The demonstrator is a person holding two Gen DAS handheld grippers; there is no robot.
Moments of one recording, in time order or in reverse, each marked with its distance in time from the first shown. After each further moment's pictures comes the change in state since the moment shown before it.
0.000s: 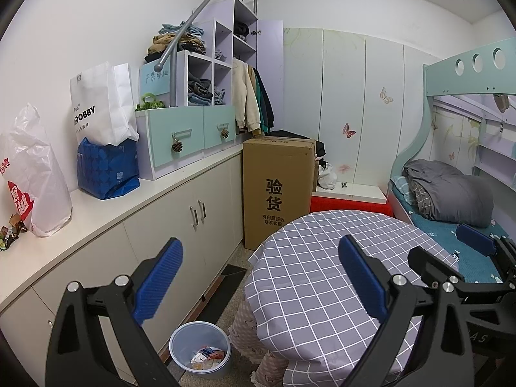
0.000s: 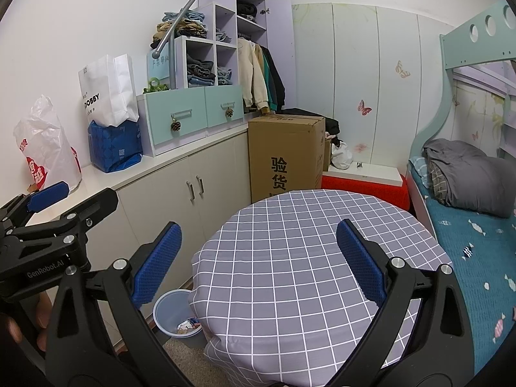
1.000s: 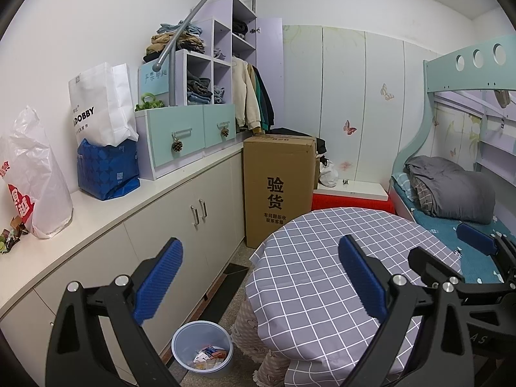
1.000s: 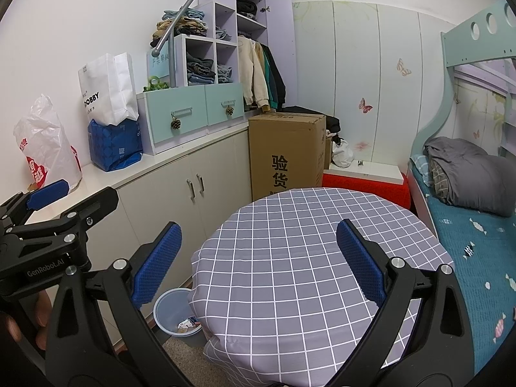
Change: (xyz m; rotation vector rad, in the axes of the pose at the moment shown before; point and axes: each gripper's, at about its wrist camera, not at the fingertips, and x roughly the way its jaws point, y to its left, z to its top) left arm 0.001 0.005 0.000 0.003 0.008 0.001; right arm 0.003 -0.002 -0.001 0.000 0.006 0.005
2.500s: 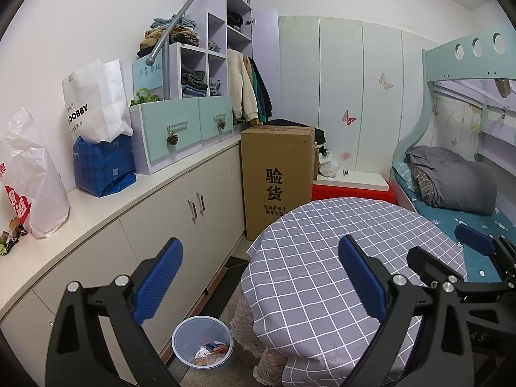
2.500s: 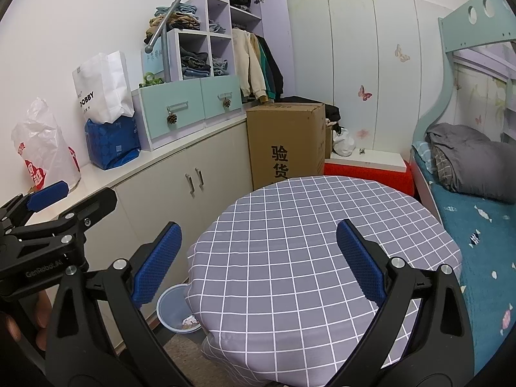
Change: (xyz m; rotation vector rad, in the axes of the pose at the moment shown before) left arm 0.022 0.004 0.000 0.037 0.045 -0.009; right arm 0.016 -0.022 -0.012 0.042 0.041 0.018
